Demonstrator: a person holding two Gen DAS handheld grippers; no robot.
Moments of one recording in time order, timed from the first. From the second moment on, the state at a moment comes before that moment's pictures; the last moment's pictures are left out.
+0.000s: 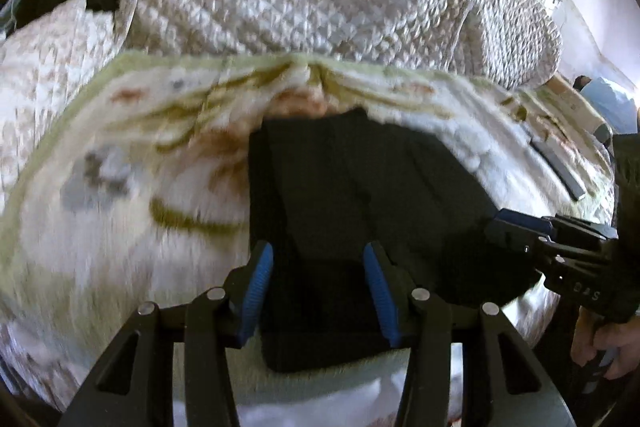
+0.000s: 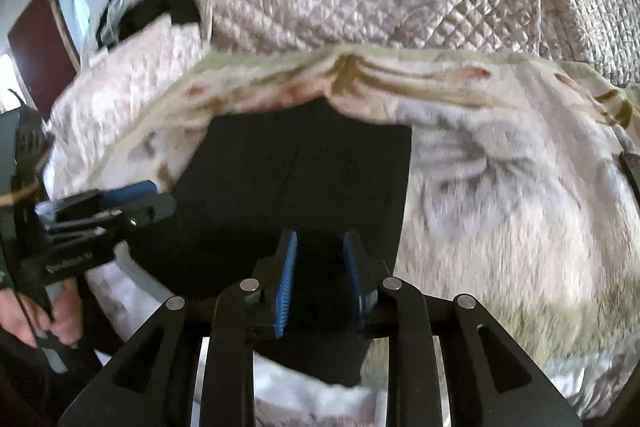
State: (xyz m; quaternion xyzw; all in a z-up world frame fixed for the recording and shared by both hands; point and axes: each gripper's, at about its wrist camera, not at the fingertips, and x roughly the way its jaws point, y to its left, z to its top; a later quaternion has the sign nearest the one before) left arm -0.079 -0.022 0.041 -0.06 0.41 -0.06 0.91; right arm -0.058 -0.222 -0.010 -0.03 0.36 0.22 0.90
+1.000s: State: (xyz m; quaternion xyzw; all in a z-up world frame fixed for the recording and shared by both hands) left arm -0.010 0.020 0.031 -0.15 0.44 -0.09 0.88; right arm 0.023 -0.263 -0.011 0.11 0.43 0.23 0.87
